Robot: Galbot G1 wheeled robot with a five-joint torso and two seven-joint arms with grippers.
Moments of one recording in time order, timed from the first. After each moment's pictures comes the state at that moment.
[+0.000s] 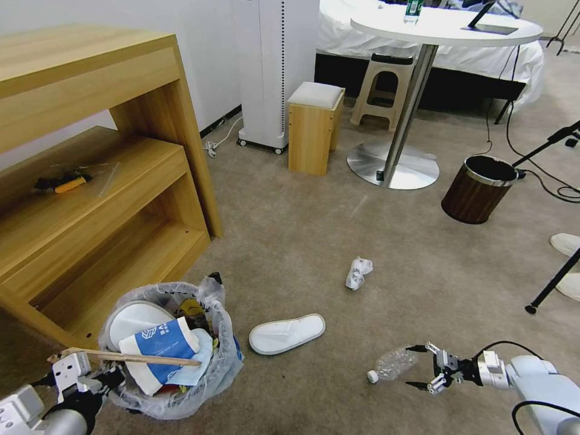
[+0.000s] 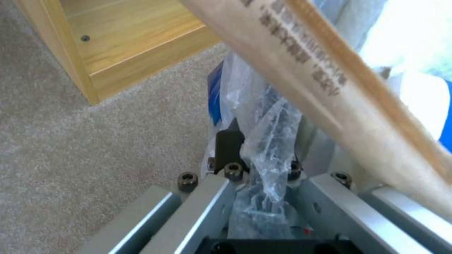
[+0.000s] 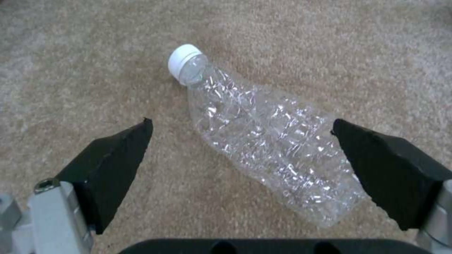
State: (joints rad) left arm 1.98 -1.24 -0.96 -2.42 -1.08 0.51 -0.44; right arm -0.68 0.96 0.22 0.32 0.15 0.81 -1.35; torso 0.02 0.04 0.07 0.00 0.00
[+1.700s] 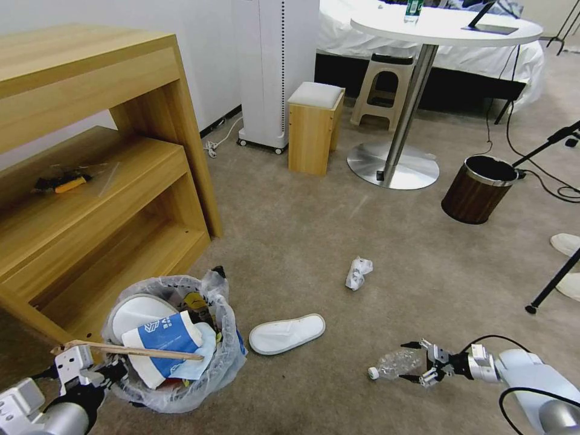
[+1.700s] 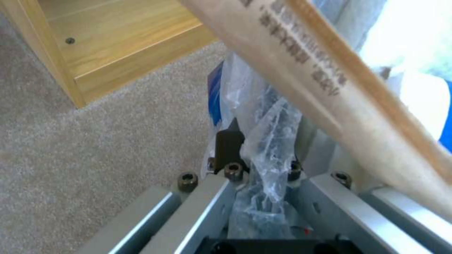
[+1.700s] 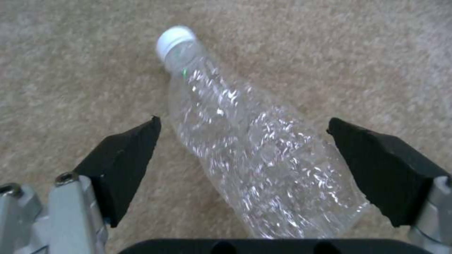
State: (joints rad) left arm 1.97 -1.21 -0.95 -2.43 -1.11 0.51 -0.44; right arm -0.59 1.00 0.17 0.21 0.09 0.81 -1.26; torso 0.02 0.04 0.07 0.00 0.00
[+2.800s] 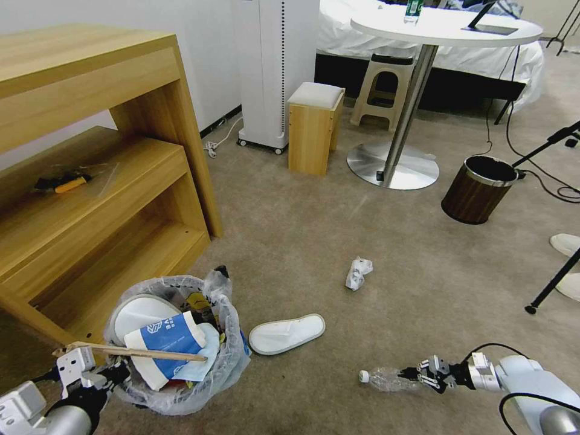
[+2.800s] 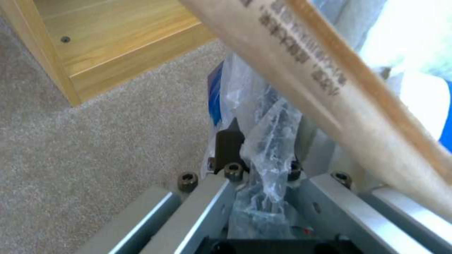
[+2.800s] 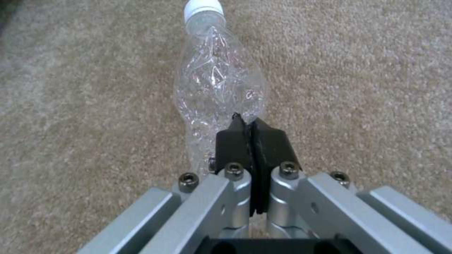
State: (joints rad) left arm 1.98 -1.23 -0.94 -2.46 -1.11 0.51 -0.45; right arm -0.62 1.00 0.17 0.22 0.12 0.81 -1.38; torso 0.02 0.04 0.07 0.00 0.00
